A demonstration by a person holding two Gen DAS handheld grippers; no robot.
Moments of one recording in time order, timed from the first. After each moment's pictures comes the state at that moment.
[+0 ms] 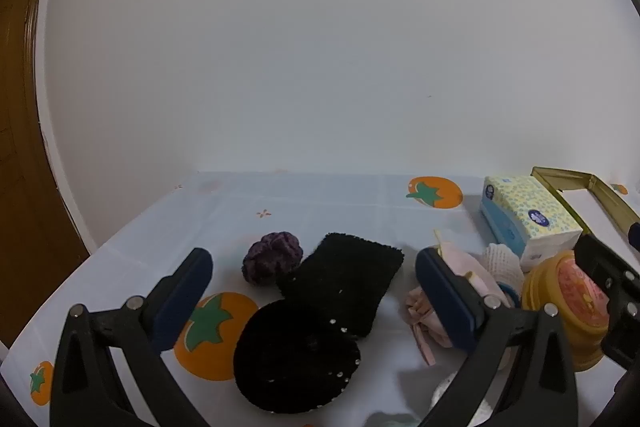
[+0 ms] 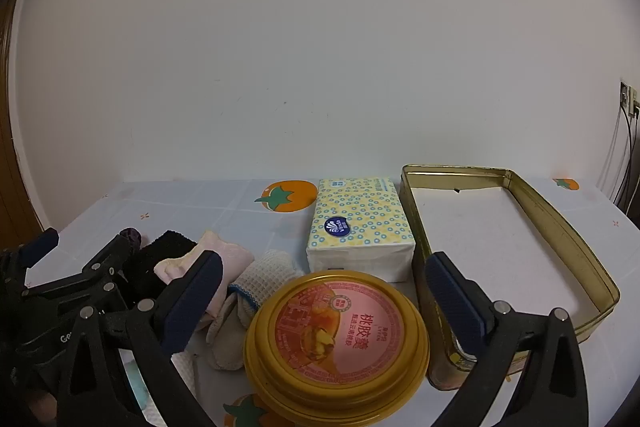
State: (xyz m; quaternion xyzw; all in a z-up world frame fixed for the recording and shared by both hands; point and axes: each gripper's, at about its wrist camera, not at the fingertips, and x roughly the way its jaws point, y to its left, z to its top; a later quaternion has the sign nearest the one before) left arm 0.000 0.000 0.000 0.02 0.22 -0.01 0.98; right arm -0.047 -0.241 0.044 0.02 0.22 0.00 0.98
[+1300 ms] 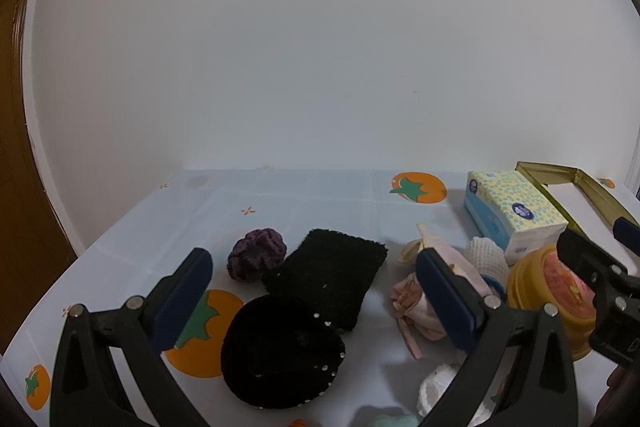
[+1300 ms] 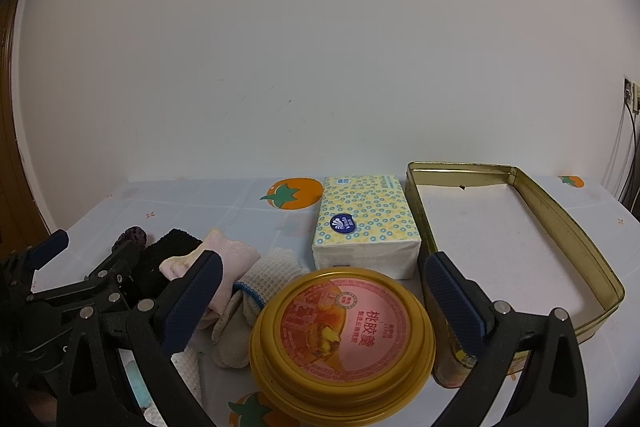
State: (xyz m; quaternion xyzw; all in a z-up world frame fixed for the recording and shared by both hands) left arm -0.015 -0.019 0.003 0.03 0.22 -0.01 0.97; right arm -0.049 -0.239 0.043 0.02 0.22 0.01 0.98
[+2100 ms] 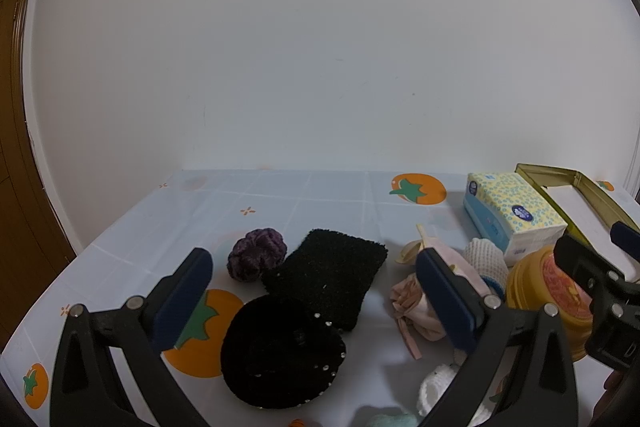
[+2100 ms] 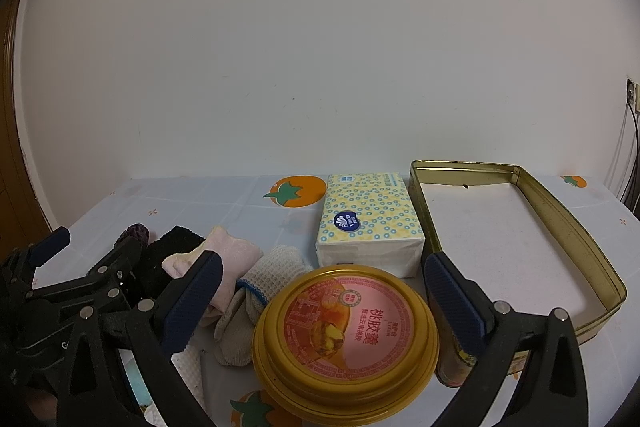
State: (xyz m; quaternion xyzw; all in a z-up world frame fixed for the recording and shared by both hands) left arm -0.011 -0.019 0.004 0.02 0.22 -0.01 0.97; right arm -0.048 -0.239 0.040 0.03 0.22 0.01 0.97
